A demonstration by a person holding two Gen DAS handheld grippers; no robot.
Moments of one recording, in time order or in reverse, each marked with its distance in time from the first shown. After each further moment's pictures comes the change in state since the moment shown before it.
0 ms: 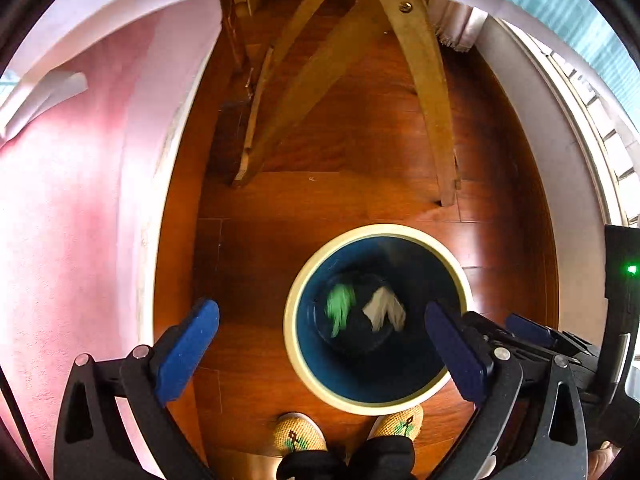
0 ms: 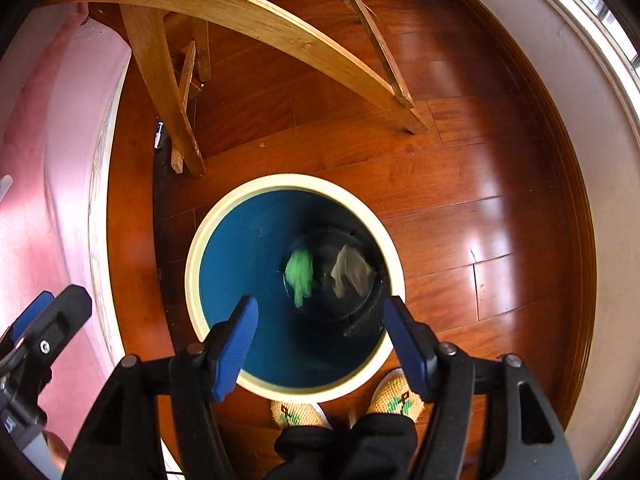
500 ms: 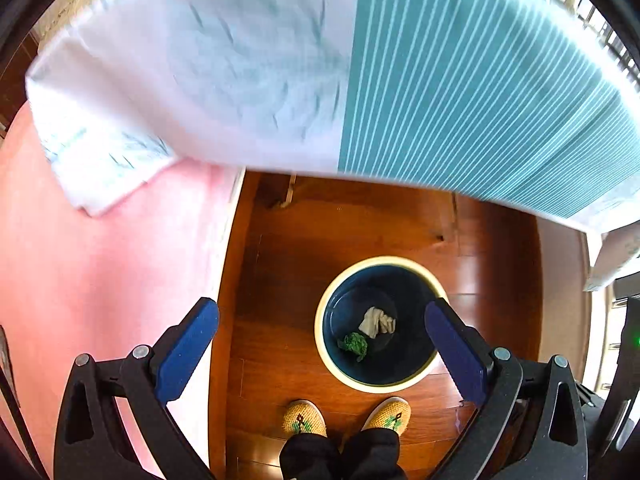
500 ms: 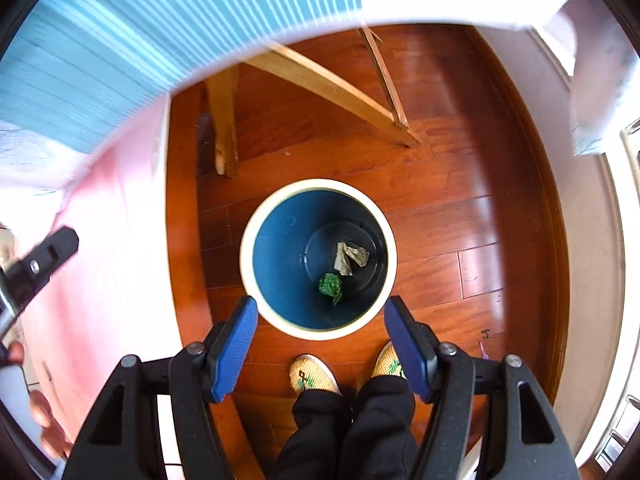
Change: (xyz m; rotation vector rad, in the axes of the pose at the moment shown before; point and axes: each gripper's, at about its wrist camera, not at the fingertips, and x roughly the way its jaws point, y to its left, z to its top) left arm -0.141 0.025 0.020 -0.093 -0.069 0.041; right arm -0.129 0.019 -0.026 -0.018 -0.028 0.028
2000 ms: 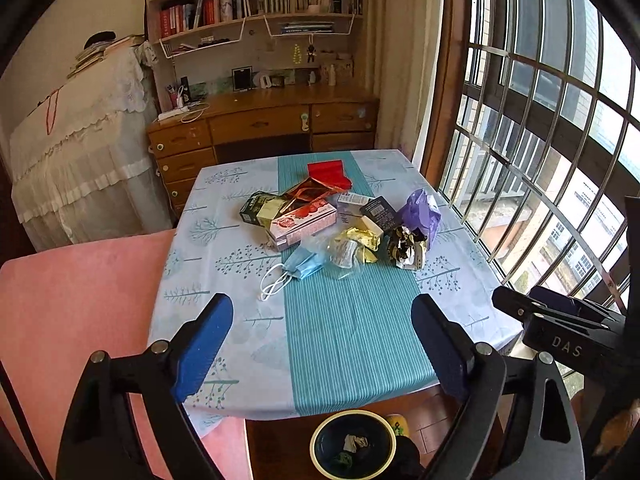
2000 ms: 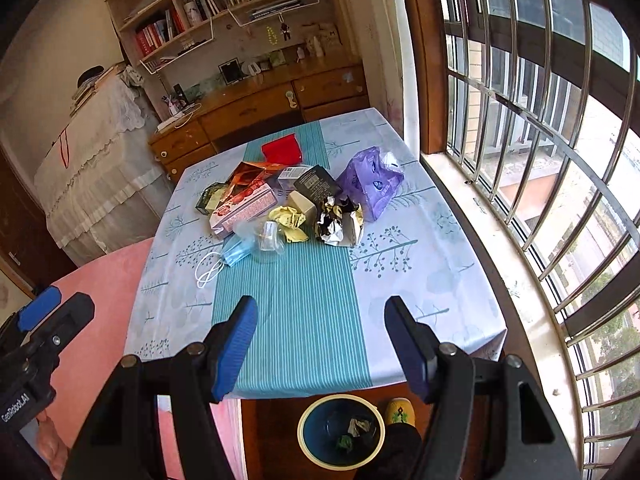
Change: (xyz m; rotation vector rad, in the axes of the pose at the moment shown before) left arm -0.314 -0.049 0.170 0.252 -0.484 -0.155; right arm -0.339 0.058 0.128 -0.027 -0.592 0.012
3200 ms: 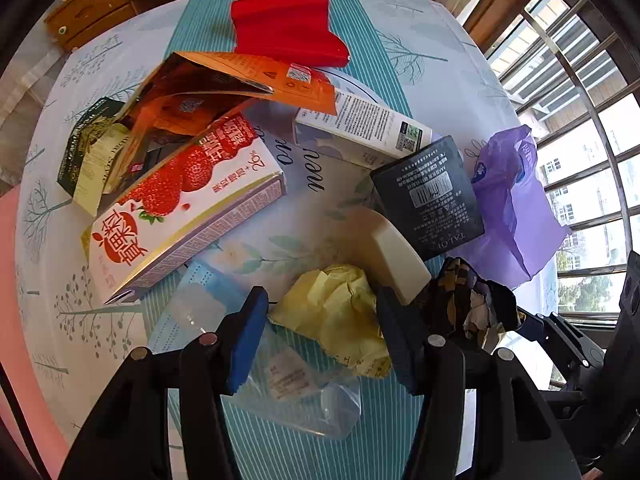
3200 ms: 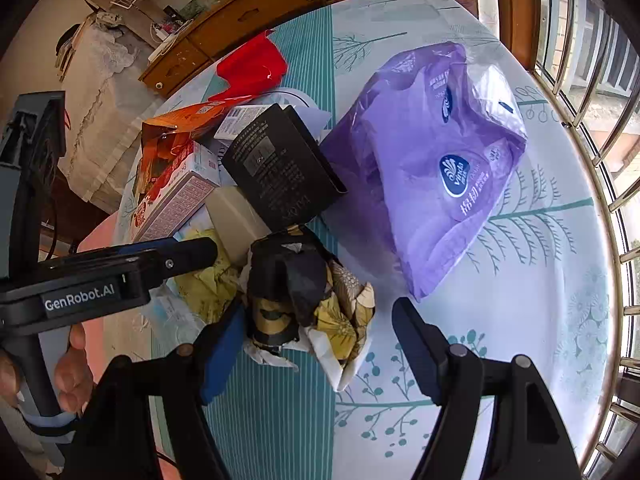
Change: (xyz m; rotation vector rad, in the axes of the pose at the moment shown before) left arm 0.389 -0.036 0.085 -0.061 0.656 -0.117; right arm 0.272 -0.054 0.097 -0.021 0.404 0.216
